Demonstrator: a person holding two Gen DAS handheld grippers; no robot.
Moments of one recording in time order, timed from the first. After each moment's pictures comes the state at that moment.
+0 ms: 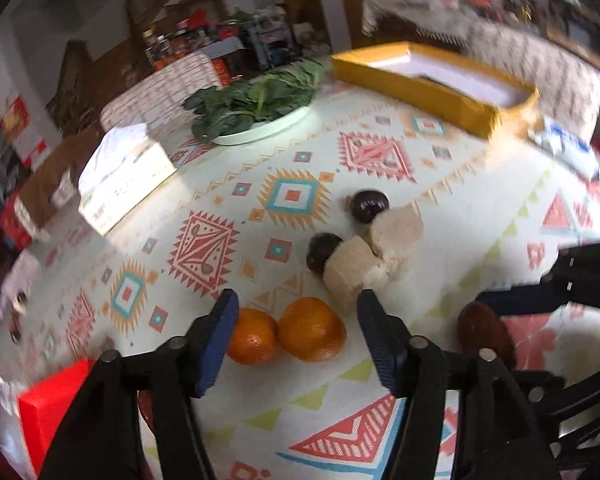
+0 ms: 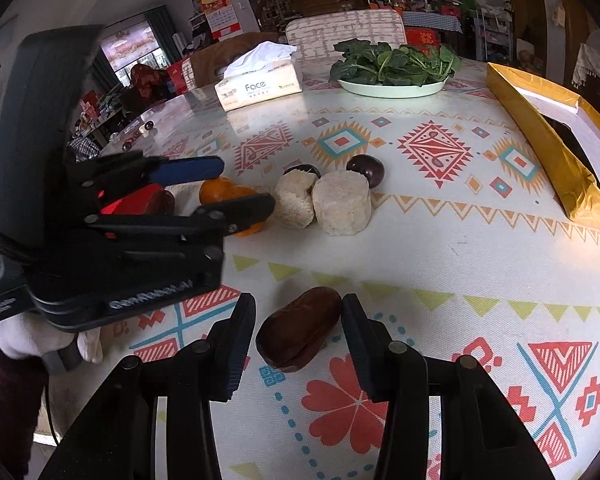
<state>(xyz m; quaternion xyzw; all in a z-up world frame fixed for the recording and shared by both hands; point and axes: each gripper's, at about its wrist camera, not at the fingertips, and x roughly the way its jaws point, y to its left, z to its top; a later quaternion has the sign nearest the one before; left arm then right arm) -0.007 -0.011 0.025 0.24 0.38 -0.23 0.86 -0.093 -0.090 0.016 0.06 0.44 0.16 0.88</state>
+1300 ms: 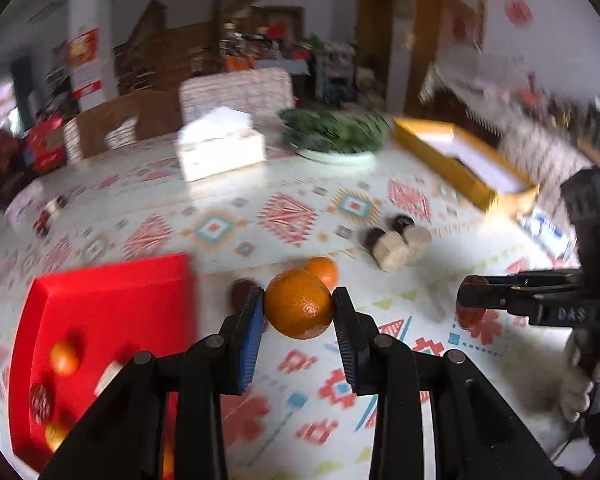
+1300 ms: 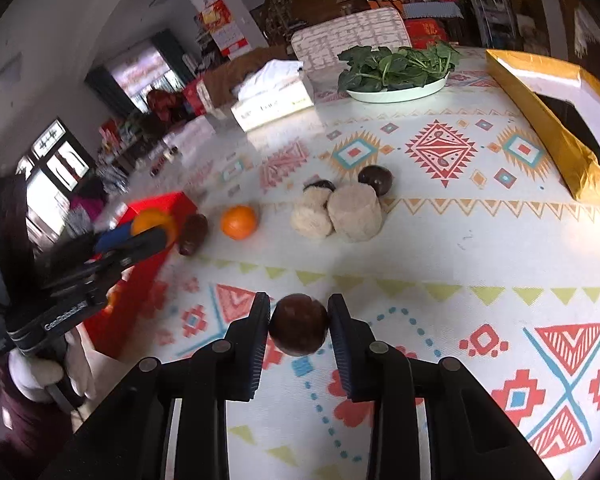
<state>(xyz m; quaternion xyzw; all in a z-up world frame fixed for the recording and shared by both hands) -0.077 0.116 0.083 0.04 0.35 -0.17 0.92 -0.101 -0.112 0.038 0.16 0.43 0.21 0.86</state>
